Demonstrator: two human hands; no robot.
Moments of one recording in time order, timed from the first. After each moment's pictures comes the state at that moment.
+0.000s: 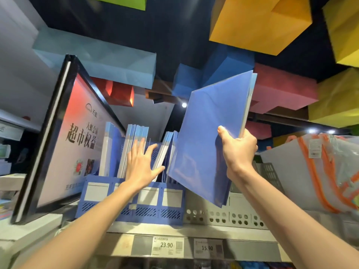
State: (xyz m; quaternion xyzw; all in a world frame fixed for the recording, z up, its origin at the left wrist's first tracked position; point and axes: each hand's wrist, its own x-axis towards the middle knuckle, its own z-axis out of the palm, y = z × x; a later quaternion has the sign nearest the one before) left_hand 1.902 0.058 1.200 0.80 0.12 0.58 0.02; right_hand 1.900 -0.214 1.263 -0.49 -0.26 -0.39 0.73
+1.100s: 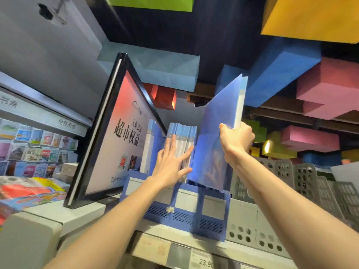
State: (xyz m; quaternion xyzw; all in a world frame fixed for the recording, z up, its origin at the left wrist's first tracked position) left_hand 1.897 0.104 1.198 0.86 0.14 0.49 -0.06; right_hand 1.930 -0.082 1.299 -0.59 -0.26 -0.35 0.68
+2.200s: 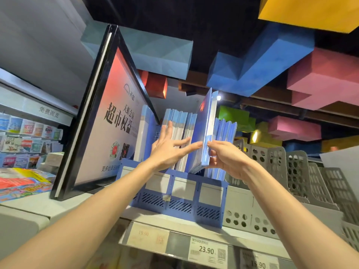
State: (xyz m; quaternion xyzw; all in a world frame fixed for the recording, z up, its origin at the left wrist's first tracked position) left_hand 1.876 0.083 1.212 0.85 0.08 0.45 0.24; right_hand 1.961 -0.092 1.247 -0.68 -0.48 0.05 0.55
